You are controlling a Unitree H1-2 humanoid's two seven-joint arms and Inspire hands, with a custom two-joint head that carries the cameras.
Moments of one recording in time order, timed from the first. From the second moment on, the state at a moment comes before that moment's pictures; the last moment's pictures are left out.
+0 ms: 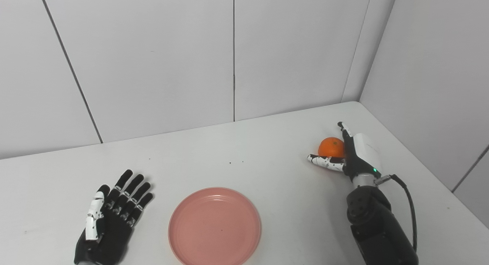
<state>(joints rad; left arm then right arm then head) -0.23 0.07 0.12 0.06 -0.56 0.41 -0.31 -0.29 -0.30 -0.12 0.06 -0.66 0.46 -0.12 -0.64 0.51</state>
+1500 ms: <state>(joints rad) -0.23 0.09 0.11 0.05 -0.59 0.41 -0.30 -0.37 -0.40 -0.03 0.23 -0.60 0.43 -0.17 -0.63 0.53</state>
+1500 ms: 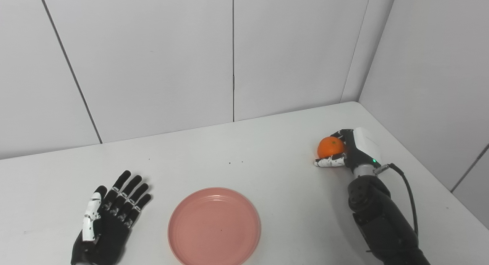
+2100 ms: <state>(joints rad) -0.22 0.09 0.11 0.05 -0.58 0.41 -0.30 -0.29 -0.39 -0.02 -0.02 -0.61 0.47 -0.16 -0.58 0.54</state>
